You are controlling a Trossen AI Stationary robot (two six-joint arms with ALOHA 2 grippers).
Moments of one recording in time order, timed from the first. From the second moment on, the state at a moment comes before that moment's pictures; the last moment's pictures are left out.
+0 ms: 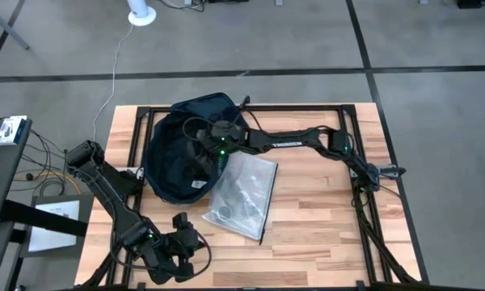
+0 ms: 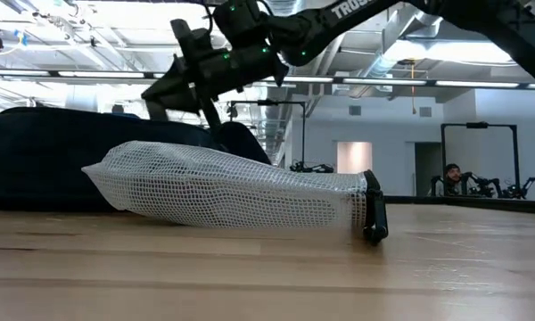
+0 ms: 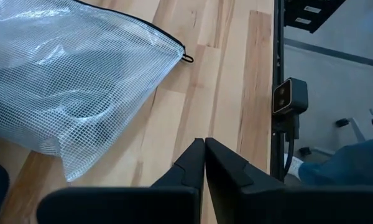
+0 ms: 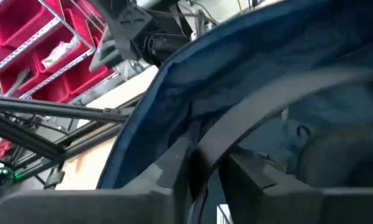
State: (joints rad) left arm -0.87 1.56 1.28 -0.72 -0.60 -0.95; right arm -0.16 2.27 1.82 0.05 -0.31 0.43
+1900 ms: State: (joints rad) left arm -0.73 1.57 1.27 -0.70 -0.65 -0.84; right arm 0.04 1.69 1.14 -0.85 0.12 -0.26
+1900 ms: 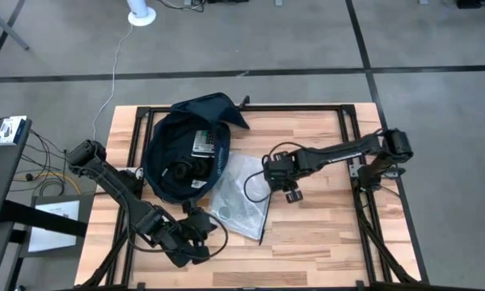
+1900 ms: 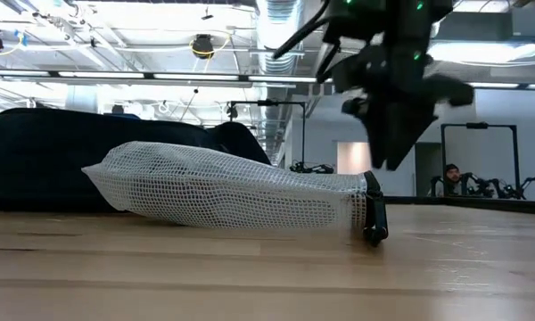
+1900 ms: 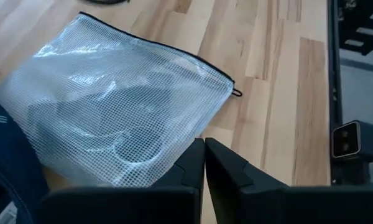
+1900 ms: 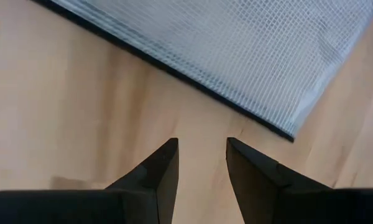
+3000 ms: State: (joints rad) left arm -0.73 1.57 1.27 -0.69 -0.65 -0.85; right arm -0.11 1.82 1.12 -0.69 0.21 -0.21
